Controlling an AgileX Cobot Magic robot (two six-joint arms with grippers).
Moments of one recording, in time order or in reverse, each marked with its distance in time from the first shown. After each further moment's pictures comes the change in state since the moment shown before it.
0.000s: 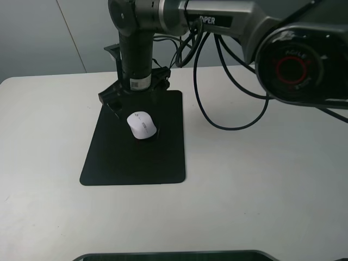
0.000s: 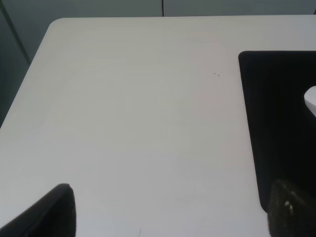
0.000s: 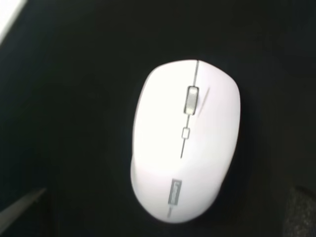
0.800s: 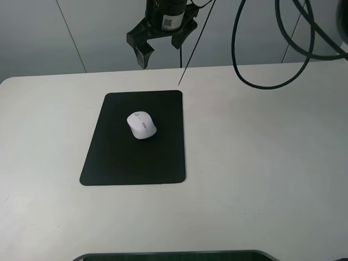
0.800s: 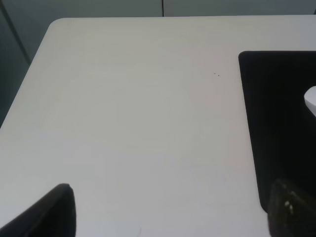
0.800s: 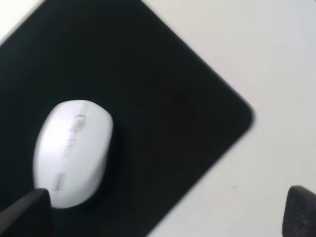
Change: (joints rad) left arm 0.000 0.000 0.000 0.000 0.000 0.000; right arm -0.158 -0.178 -0.006 -0.037 0.016 -0.214
